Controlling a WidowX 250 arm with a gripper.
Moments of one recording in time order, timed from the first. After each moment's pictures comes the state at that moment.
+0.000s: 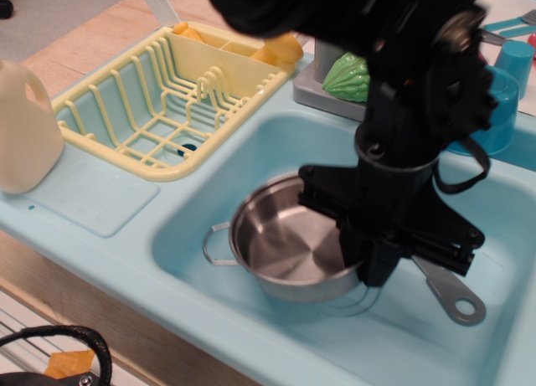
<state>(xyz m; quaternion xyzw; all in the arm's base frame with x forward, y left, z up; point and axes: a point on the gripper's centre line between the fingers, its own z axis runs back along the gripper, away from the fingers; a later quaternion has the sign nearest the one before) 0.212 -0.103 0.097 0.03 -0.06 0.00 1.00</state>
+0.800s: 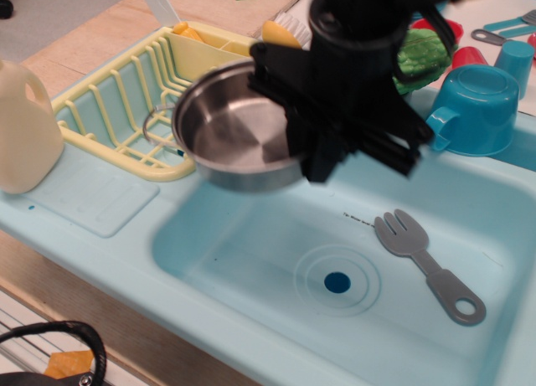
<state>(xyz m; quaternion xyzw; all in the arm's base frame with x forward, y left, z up) 0.223 -0.057 0.147 0.08 -0.10 -0.03 0.99</state>
